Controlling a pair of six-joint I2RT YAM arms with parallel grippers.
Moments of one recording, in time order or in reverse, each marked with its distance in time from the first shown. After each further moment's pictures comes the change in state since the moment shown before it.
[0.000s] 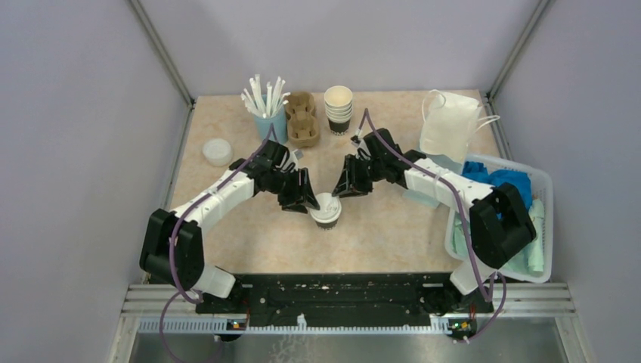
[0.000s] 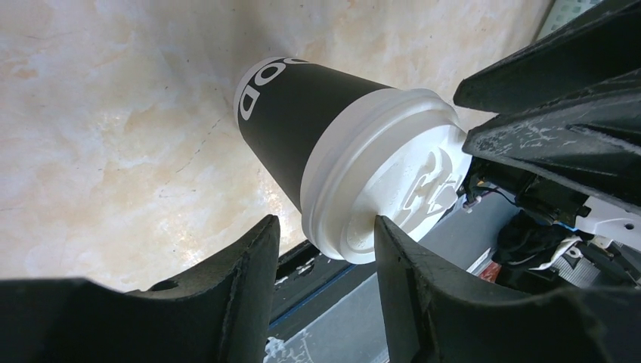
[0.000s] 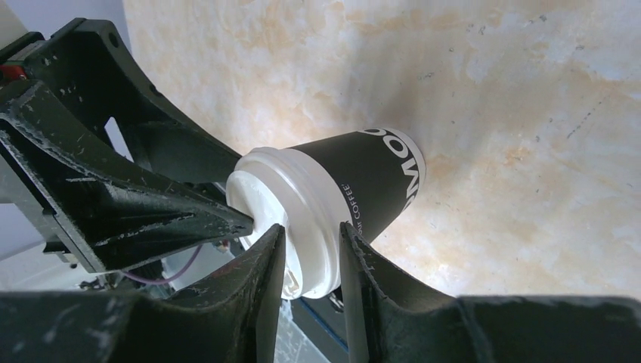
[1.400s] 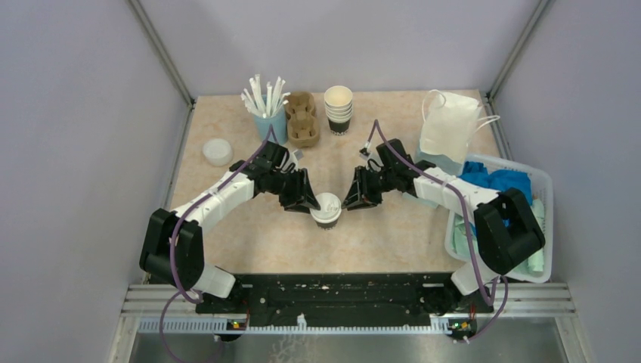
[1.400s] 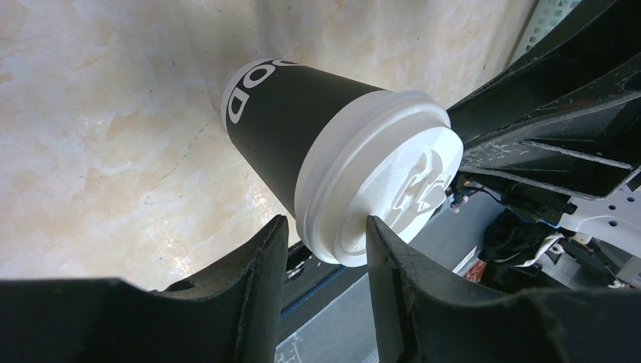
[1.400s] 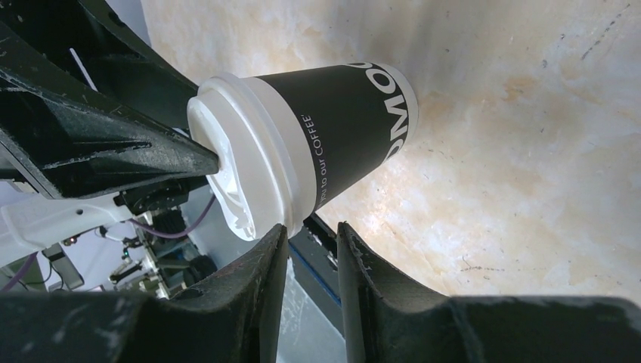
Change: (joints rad) left arm 0.002 0.001 -0.027 0.052 0.031 -0.030; right arm -0.071 -0.058 -0.172 0.064 -0.179 -0.020
